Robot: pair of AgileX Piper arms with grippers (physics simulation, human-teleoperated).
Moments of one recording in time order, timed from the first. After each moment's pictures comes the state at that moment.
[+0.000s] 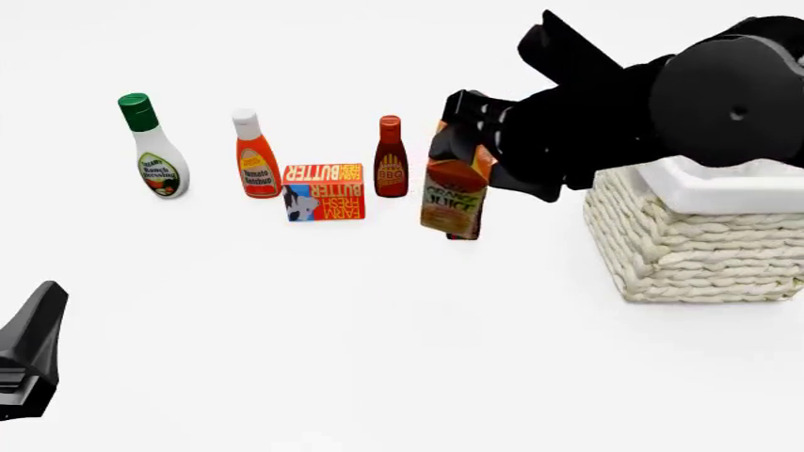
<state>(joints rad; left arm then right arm) 0.00 0.01 0.00 0.00 0.00 0.64 1.35 -1.10 0.50 0.73</state>
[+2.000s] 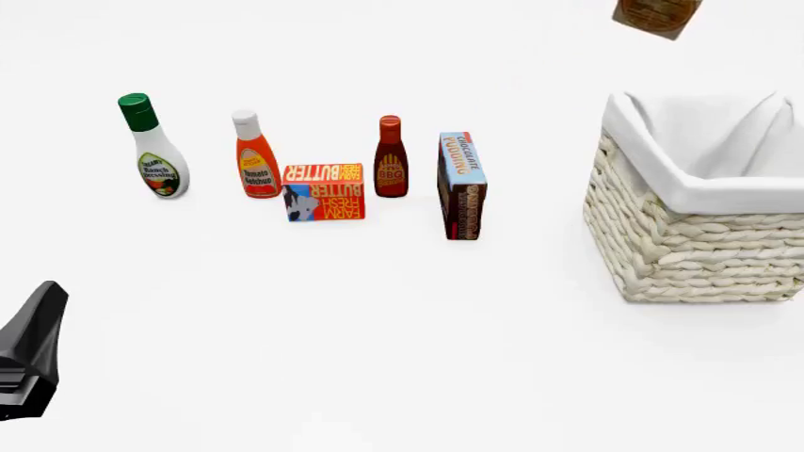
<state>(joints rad) 0.00 0.01 0.00 0.00 0.00 0.27 1.27 -1.78 1.09 0.59</state>
